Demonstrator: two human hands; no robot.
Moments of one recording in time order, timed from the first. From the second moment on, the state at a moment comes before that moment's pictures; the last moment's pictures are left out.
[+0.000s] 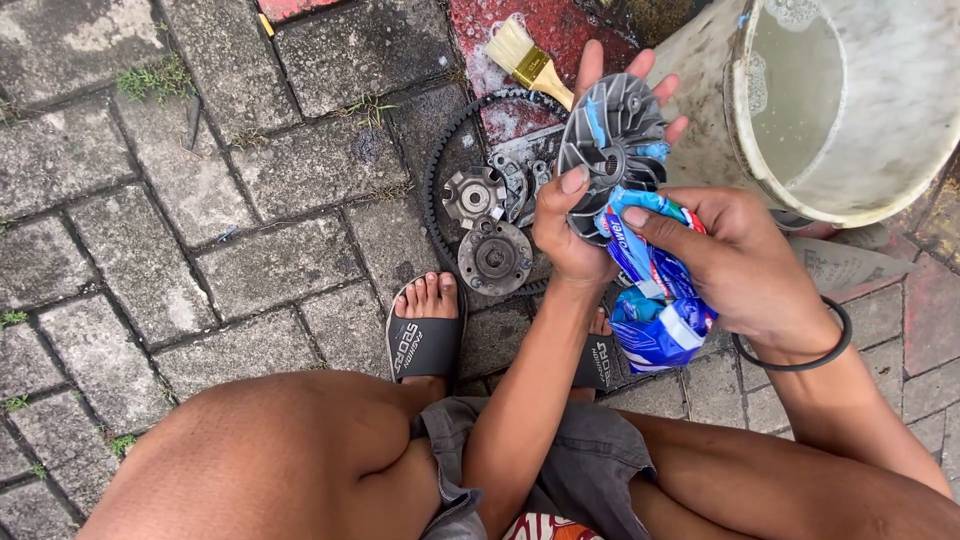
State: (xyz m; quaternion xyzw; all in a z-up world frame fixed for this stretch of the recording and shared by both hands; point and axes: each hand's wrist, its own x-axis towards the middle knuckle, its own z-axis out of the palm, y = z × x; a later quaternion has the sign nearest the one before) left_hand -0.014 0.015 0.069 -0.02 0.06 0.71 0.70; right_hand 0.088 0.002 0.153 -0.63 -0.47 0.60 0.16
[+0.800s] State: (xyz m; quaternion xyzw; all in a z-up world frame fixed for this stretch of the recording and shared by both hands) left_hand -0.039 0.031 0.089 -0.17 0.04 0.62 0.77; right_hand 0.130 -0.011 0.176 -0.66 -0.69 0.28 0.06
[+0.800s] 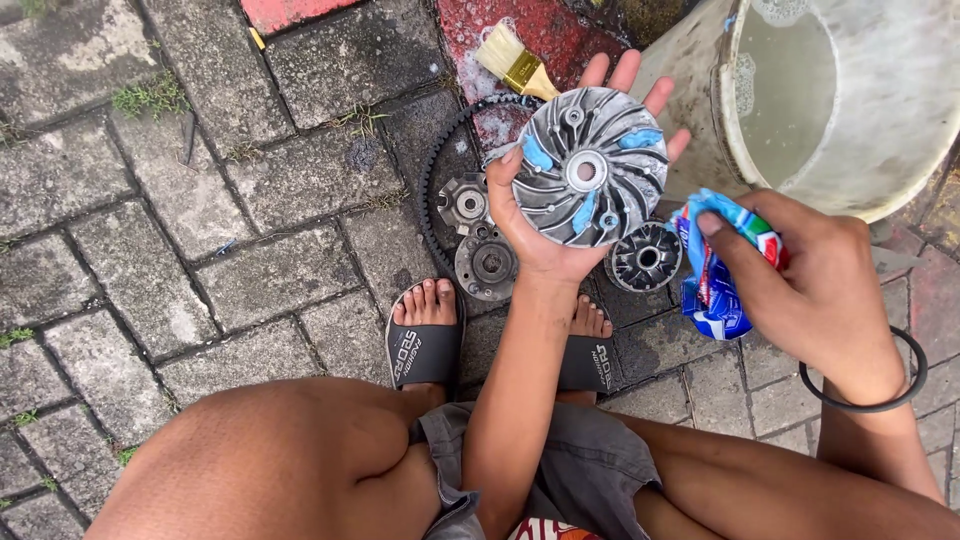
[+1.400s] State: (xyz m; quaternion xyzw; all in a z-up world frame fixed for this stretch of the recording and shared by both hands) left_hand -0.058 0.043 0.089 -0.22 0.15 0.62 0.74; right_hand 0.221 -0.071 0.123 -0.71 -0.60 0.34 0.17
